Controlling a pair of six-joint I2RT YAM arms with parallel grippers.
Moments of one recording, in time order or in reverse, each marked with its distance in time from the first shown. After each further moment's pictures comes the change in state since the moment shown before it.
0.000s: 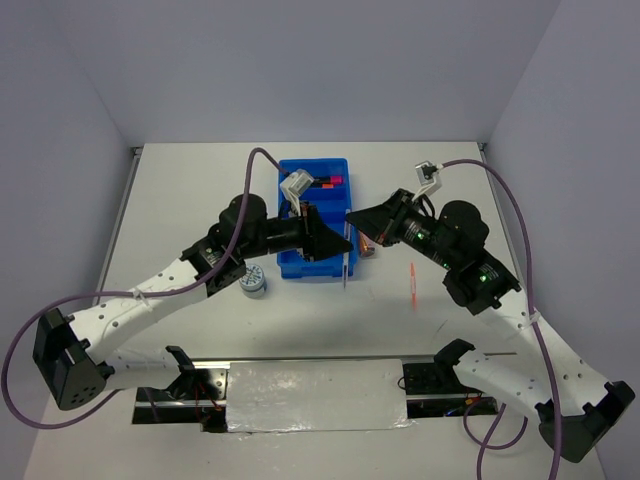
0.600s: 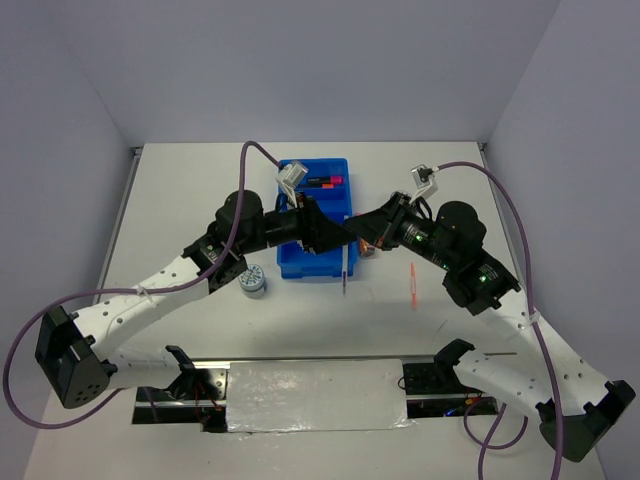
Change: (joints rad) left arm 0.030 0.019 -0.005 0.121 0.002 -0.051; right arm 0.014 0.000 0.000 -0.055 -0.028 0.030
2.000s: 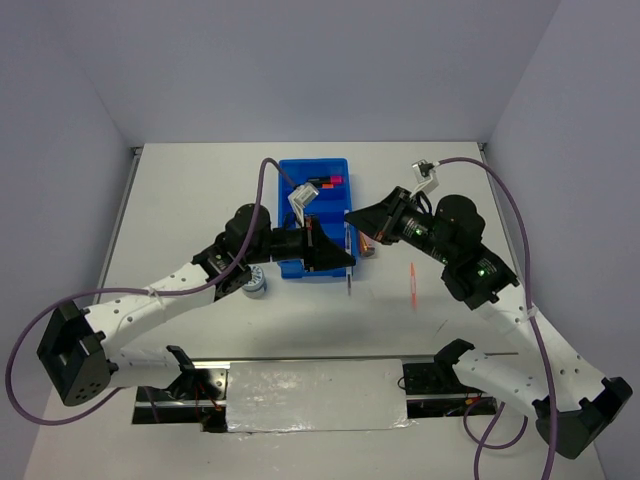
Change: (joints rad) left arm -0.022 0.011 -0.115 0.070 0.131 -0.045; right arm -0.027 0.032 0.026 -0.006 -0.007 0.011
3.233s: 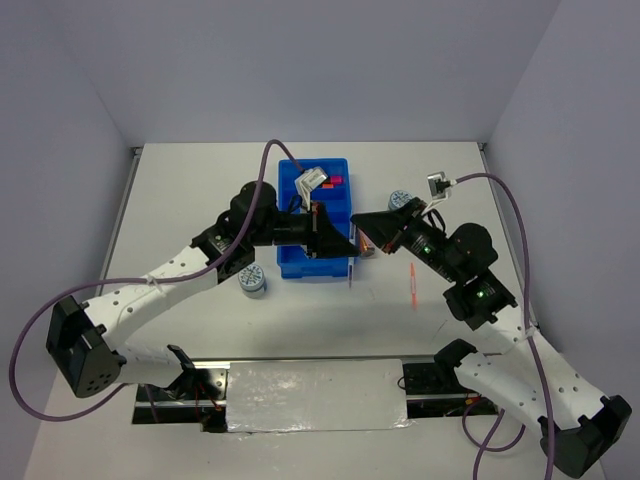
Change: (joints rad) left arm 0.031 0.063 0.204 -0.207 0.067 0.010; right arm -0.015 -0.139 -0.217 0.321 -0.019 -0.106
